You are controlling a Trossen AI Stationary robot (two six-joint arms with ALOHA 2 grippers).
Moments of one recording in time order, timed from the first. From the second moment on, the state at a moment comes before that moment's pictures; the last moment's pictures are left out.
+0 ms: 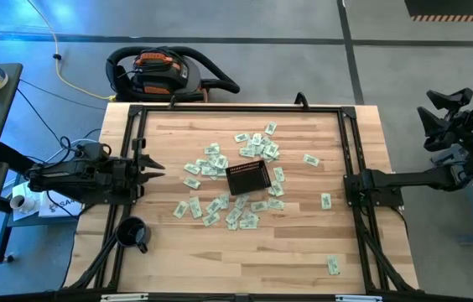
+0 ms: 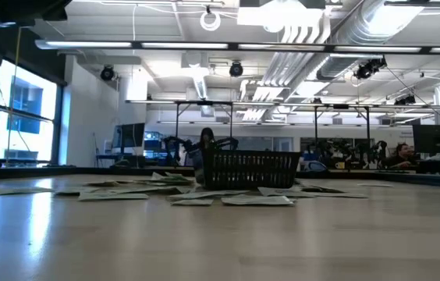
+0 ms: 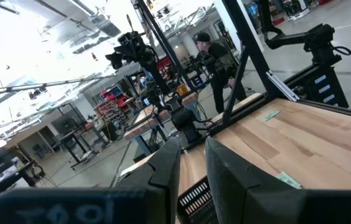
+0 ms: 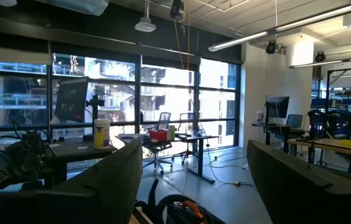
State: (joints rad) left arm 0.02 0.01 0.29 -0.14 0.15 0.54; right arm 0.03 0.09 1.22 -0.77 0.57 -0.22
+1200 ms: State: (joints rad) left arm 0.02 0.02 0.29 -0.13 0.12 0.45; right arm 0.03 0.09 1.22 -0.77 0.57 -0.22
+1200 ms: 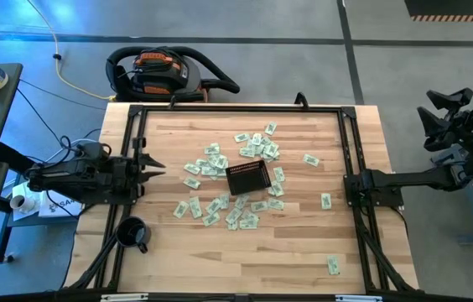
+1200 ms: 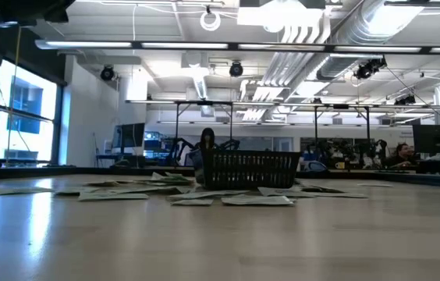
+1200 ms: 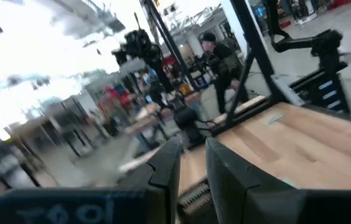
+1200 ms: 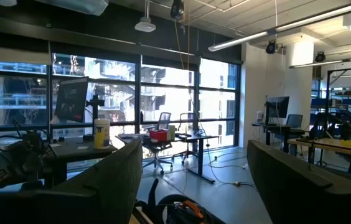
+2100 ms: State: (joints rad) left arm 0.02 0.04 0.29 -0.10 -0.42 -0.94; right arm 0.03 0.09 1.22 -0.77 0.57 -0.22
